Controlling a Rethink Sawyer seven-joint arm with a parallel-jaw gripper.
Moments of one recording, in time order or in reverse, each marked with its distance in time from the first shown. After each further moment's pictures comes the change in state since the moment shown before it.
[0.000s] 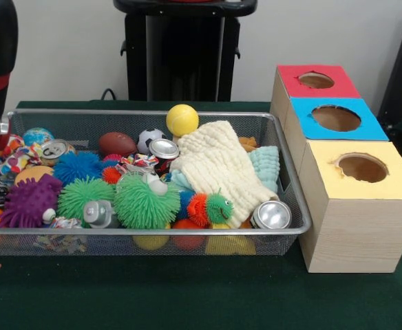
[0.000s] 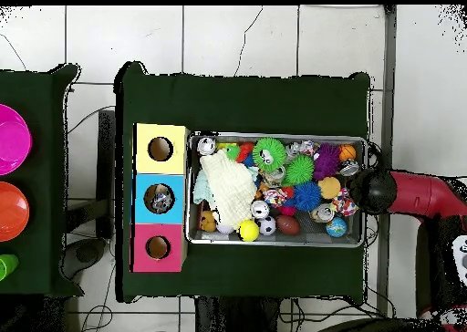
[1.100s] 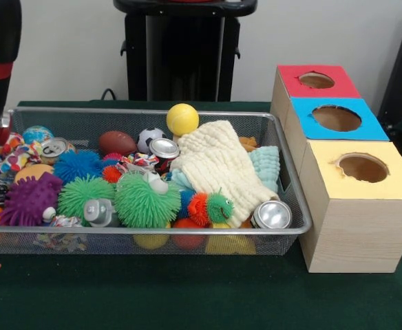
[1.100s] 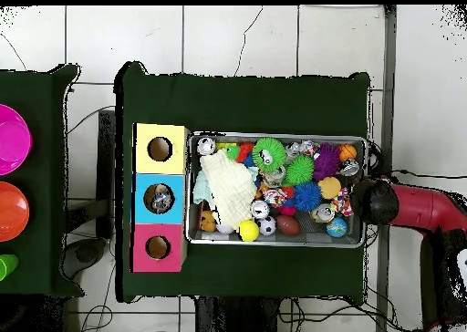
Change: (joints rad) arm -0.033 -0.044 -0.002 0.098 0.000 -0.168 0.000
